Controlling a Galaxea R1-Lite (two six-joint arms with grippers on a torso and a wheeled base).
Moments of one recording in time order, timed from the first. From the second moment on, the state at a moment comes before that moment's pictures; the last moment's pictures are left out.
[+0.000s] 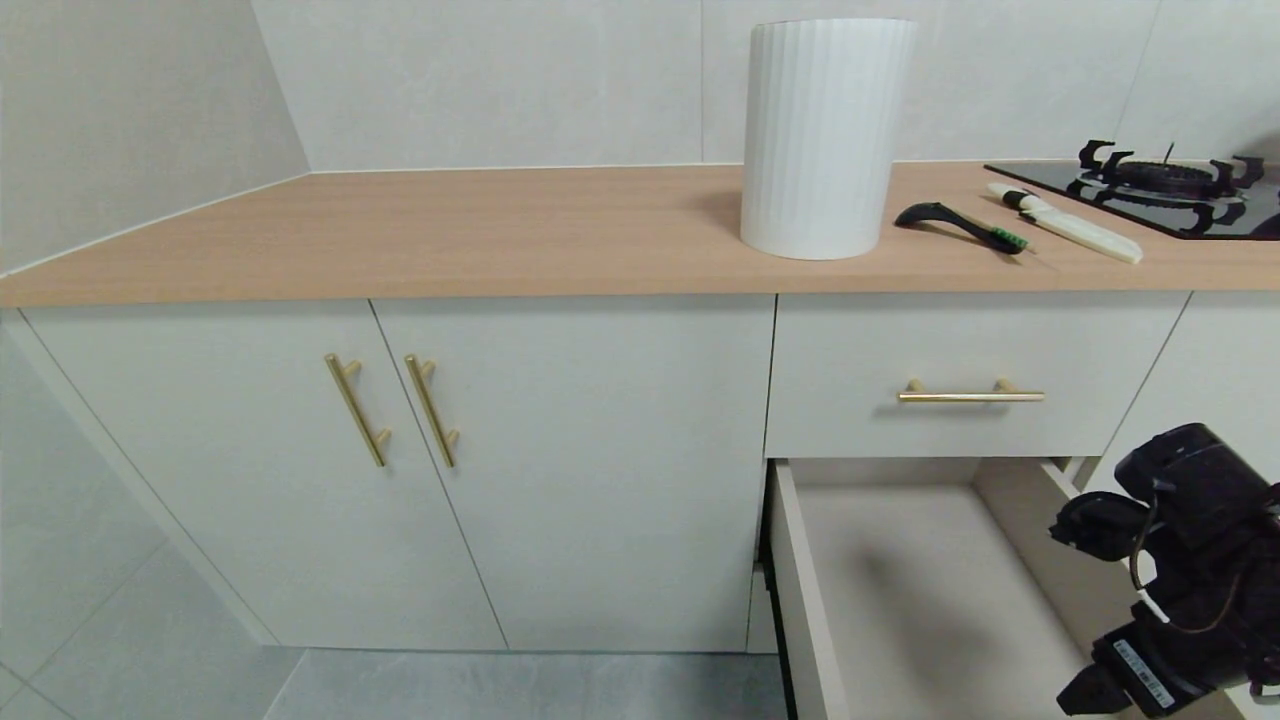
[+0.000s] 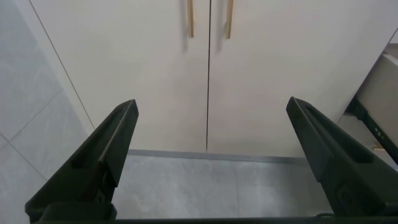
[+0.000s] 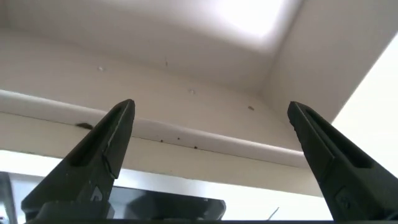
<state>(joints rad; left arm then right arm) 0.00 0.00 0.00 0.00 0.04 -0.01 0.20 1.58 -0.75 0.42 -0.09 -0.11</state>
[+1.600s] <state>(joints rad) 0.00 0.00 0.00 0.00 0.04 -0.01 0.16 1.33 -0.93 0.30 0.10 0.02</state>
